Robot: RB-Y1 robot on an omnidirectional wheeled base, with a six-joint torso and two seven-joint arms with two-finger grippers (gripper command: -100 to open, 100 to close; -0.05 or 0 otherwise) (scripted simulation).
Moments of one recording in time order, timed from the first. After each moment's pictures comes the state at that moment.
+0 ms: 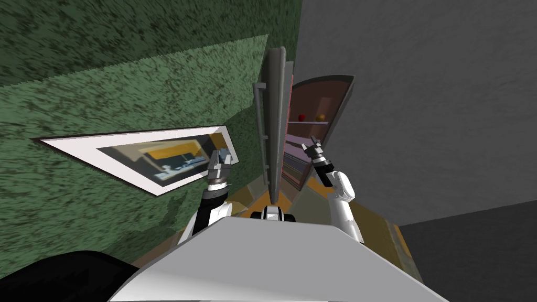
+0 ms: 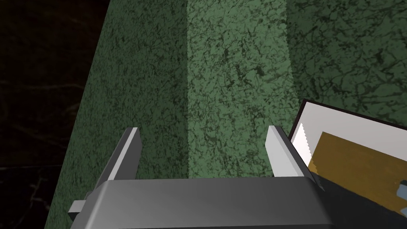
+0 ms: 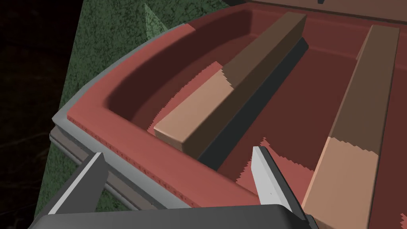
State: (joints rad) left arm 0.55 -0.02 0.00 -2.37 -0.12 -0.50 0.08; right arm -0.18 -0.16 -0.33 -1.82 0.98 -0.57 1.87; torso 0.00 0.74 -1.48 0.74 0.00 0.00
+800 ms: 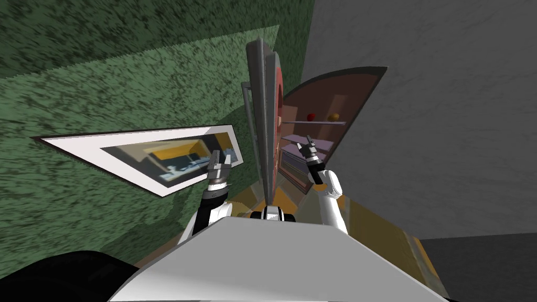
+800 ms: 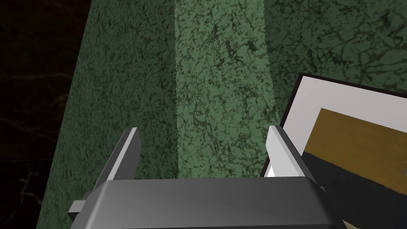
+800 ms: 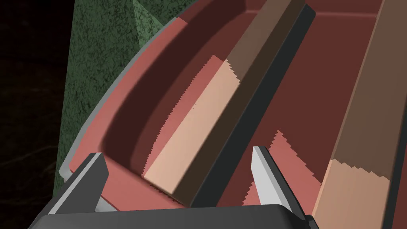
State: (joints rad) left arm 0.55 -0.02 0.00 -2.37 -0.12 -0.50 0.08; right arm -0.22 -0.04 -0.30 -1.81 1.02 -0.53 1.85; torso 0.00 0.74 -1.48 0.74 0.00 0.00
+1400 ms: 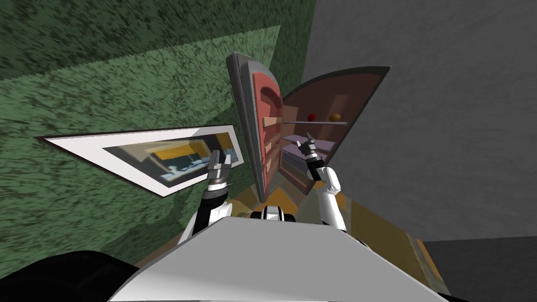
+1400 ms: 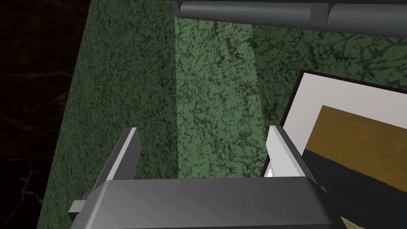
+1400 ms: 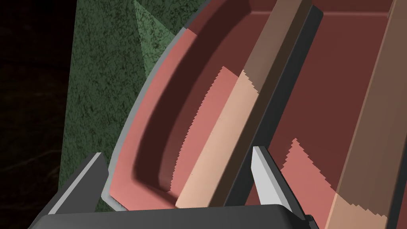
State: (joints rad) left arm 0.55 -0.02 0.00 -2.37 -0.12 -0.50 0.08; right arm -0.26 -0.06 -0.28 -1.80 1.04 -0.47 1.81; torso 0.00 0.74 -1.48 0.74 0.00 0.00
